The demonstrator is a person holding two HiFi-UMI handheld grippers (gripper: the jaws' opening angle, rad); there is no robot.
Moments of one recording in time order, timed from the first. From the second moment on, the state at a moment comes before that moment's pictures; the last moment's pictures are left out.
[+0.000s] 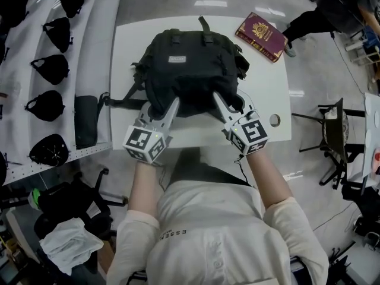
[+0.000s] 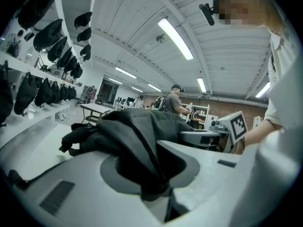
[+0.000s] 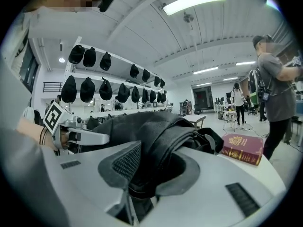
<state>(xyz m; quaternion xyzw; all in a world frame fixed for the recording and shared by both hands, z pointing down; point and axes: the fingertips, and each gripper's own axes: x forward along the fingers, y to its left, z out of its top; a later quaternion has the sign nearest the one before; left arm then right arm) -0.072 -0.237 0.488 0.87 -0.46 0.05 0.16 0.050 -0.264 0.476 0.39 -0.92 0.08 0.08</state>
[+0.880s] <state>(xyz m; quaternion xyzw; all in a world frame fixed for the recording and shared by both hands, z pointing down) -0.062 -0.163 0.573 0.87 -0.46 0.09 0.17 0.062 -0.190 0.567 0.36 -0.91 0.14 0.15</state>
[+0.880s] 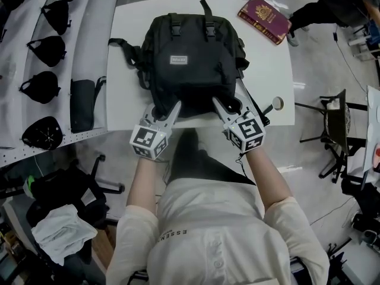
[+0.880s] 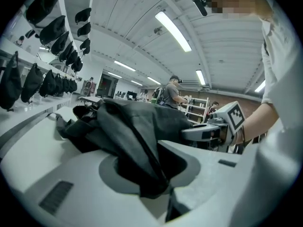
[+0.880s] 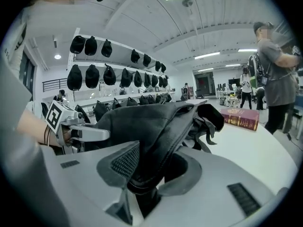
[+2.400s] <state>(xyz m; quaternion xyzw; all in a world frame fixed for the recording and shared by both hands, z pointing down) -0.074 -0.127 0.487 0.84 -0.53 0.07 0.10 0.081 -0.164 0.494 0.40 -0.91 0.07 0.10</state>
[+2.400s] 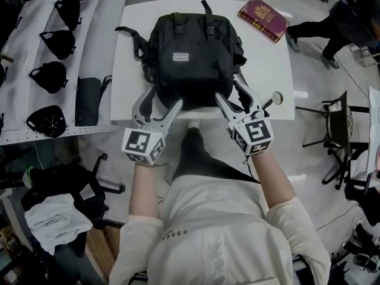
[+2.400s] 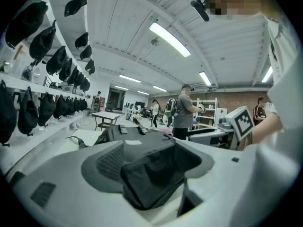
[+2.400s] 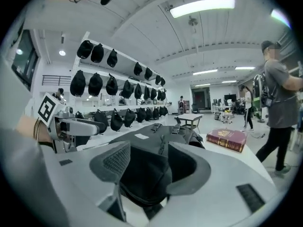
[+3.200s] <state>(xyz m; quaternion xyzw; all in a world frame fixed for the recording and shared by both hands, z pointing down) -0.043 -0.107 0.387 0.86 -0.51 0.08 0.03 0.071 -0.136 0.384 0.35 -0.94 0.02 0.03</state>
